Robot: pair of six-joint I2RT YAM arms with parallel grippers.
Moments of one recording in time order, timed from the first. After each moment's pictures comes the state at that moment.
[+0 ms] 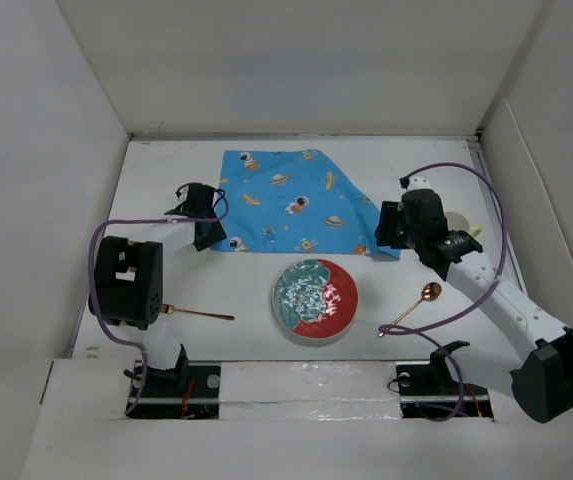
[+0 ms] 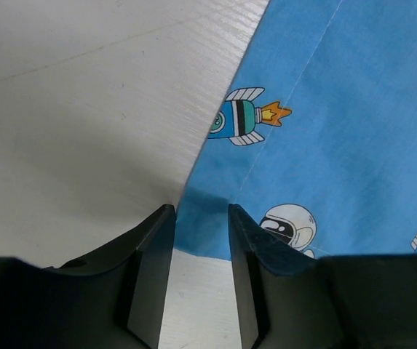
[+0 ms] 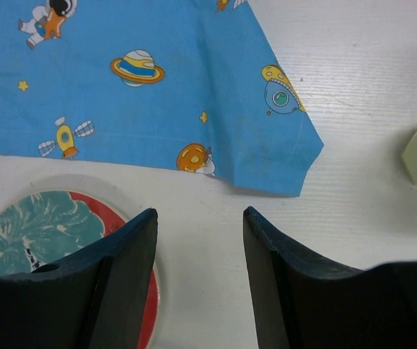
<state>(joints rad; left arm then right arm) -0.18 1.68 0.95 -0.30 -0.16 -0.61 0.39 1.15 0.89 -0.42 0.17 0.34</state>
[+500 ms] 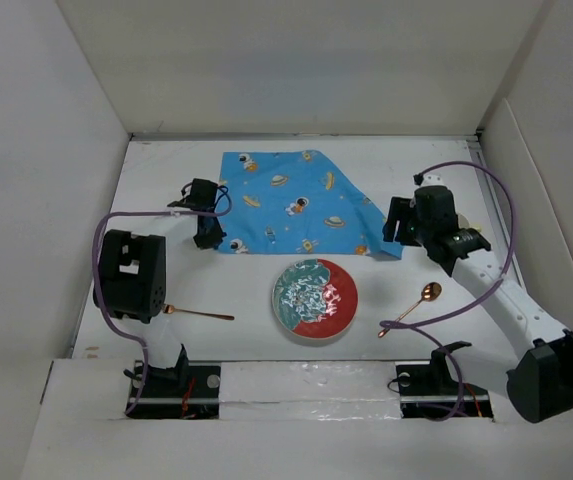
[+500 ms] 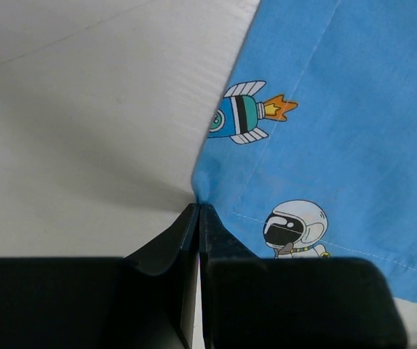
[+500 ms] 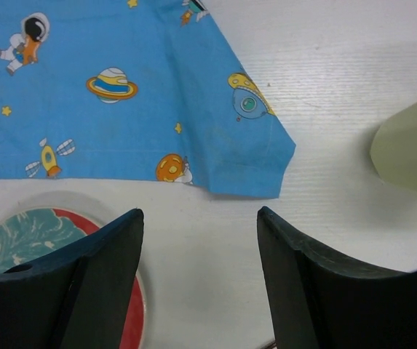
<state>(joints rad) -0.19 1.73 1.04 -0.43 -0.15 -0.56 0.30 1.14 0.90 -0.43 0.14 0.34</state>
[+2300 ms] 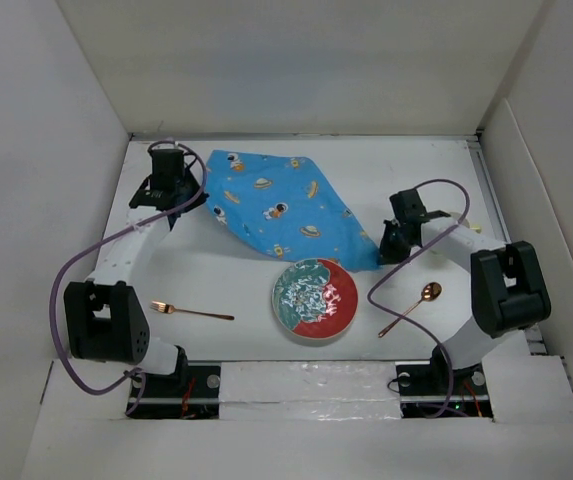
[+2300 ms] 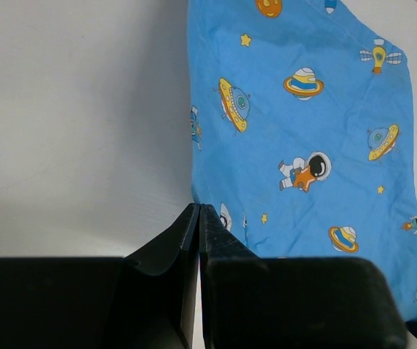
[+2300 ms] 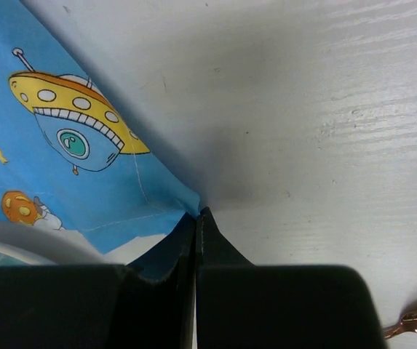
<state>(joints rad) -0.10 1.44 1.15 -0.41 -0.06 -0.54 0.23 1.64 0.94 -0.50 -0.06 0.53</state>
